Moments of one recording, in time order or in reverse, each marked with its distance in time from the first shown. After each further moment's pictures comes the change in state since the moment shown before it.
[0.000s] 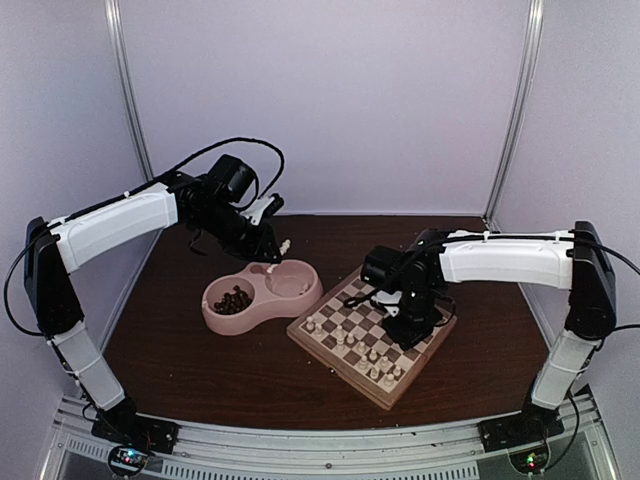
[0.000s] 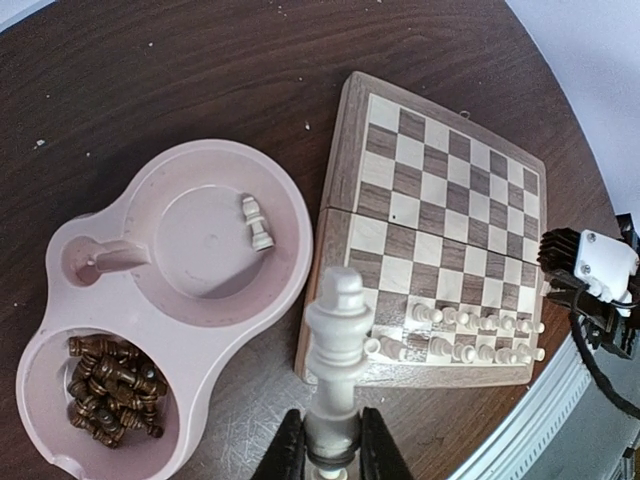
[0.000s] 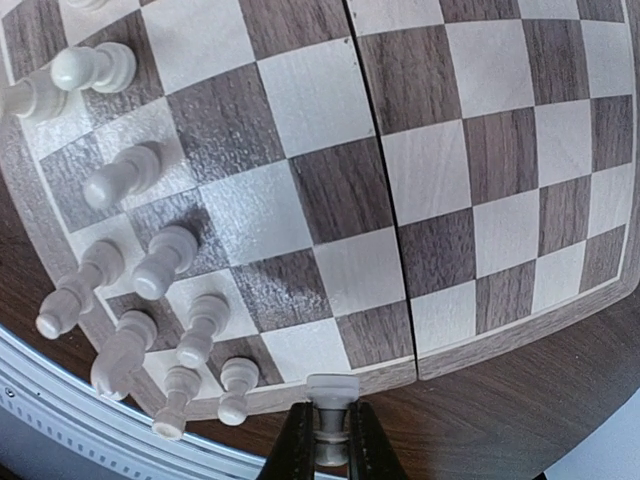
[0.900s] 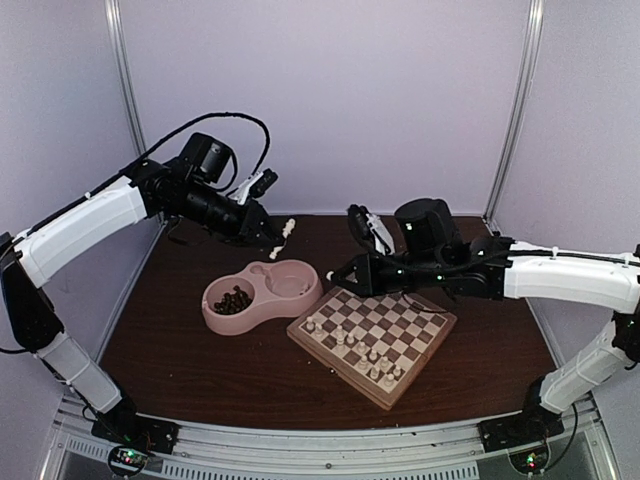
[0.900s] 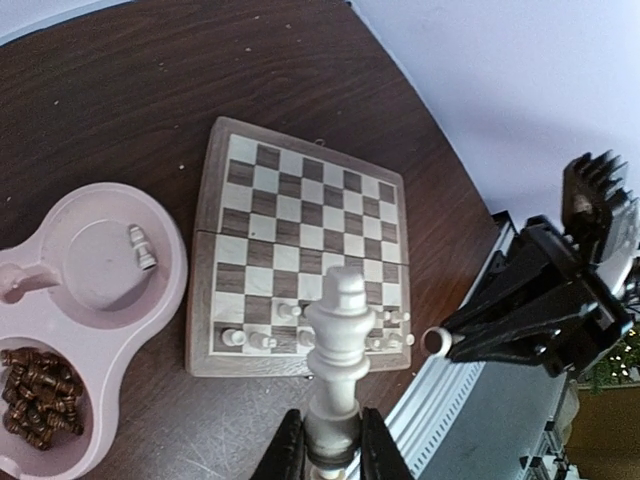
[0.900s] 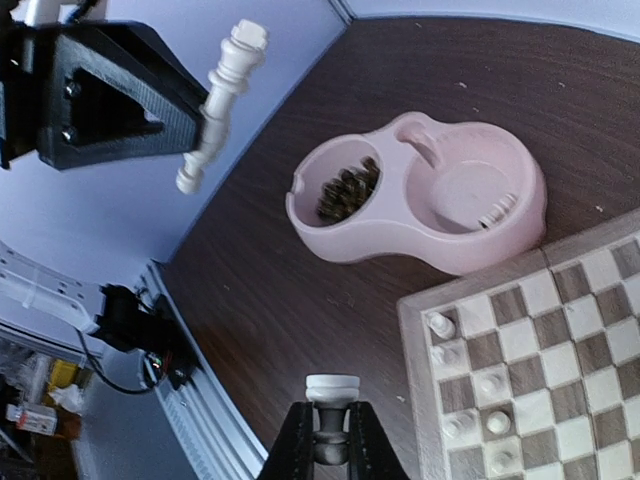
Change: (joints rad) left arm -0.001 -0.145 0.017 0.023 0.250 -0.082; right arm 0.049 -0.308 -0.234 1.065 -0.225 0.281
